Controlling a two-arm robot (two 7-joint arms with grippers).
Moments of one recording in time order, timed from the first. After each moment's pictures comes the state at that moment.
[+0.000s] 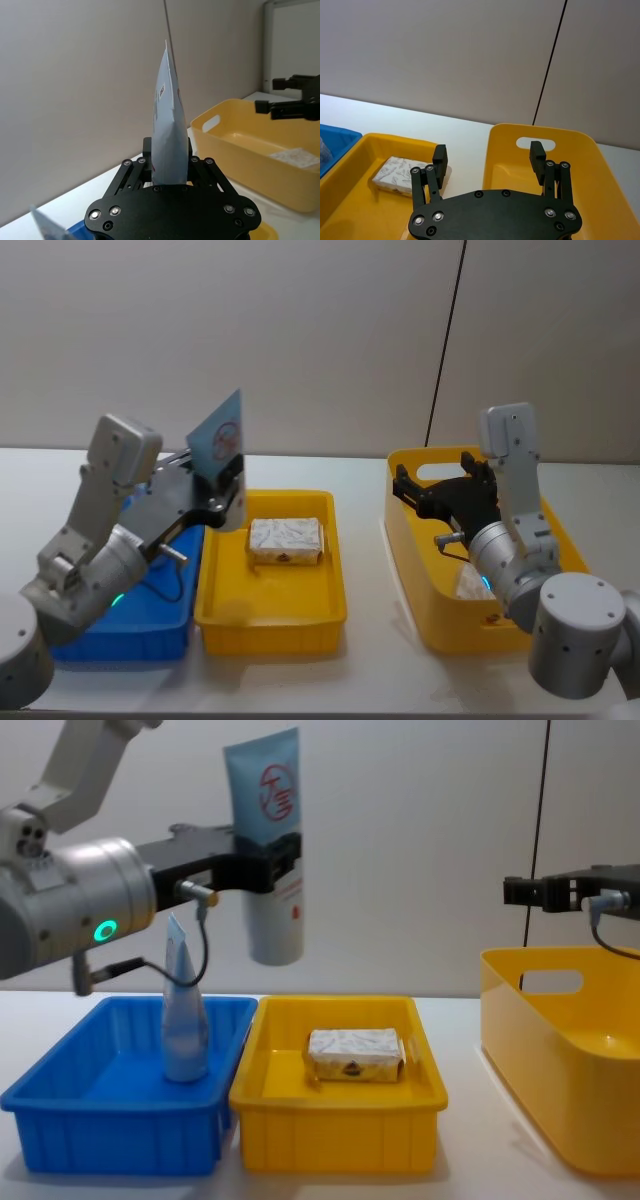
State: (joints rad) left arm -0.44 0.27 0.38 -1.46 -0.23 -0.04 -0.32; right arm 0.34 0.10 -0.18 -1.53 0.05 0.32 0.05
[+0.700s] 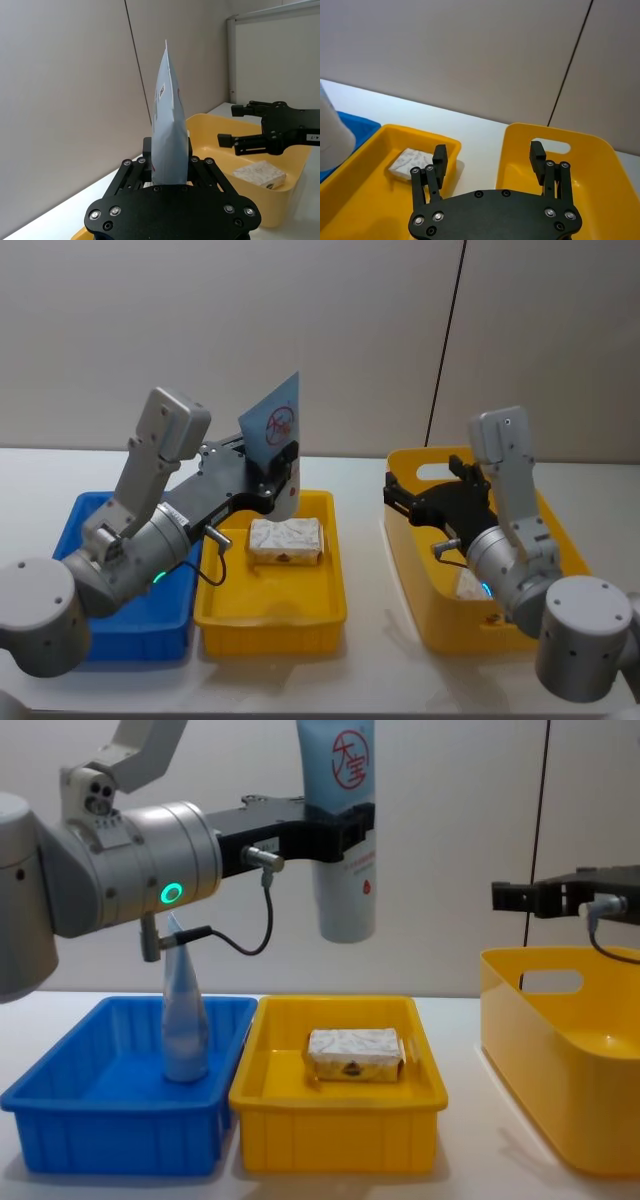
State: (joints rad) left arm -0.52 0.22 0.43 -1.43 -0.26 -0.02 -0.41; right arm 0.33 0.13 -0.20 -1.54 0.05 0.32 0.12
